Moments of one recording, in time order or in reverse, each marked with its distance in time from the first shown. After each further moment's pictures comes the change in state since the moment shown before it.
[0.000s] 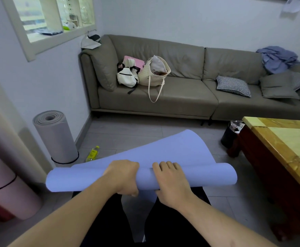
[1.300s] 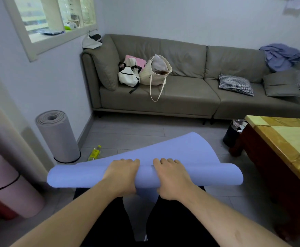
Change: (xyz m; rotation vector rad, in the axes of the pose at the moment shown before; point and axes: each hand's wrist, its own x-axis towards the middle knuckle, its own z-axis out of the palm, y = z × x) left_hand -0.007 0.002 0.005 0.096 0.113 -0.015; right_hand 0.011 0.005 -0.020 0.066 -0.048 0.001
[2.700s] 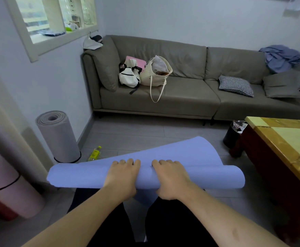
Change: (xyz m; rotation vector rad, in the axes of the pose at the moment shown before) left_hand -0.008 0.008 0.006 0.076 0.070 -0.056; right_hand 0.005 0.000 -0.005 0.041 -0.067 -0.017
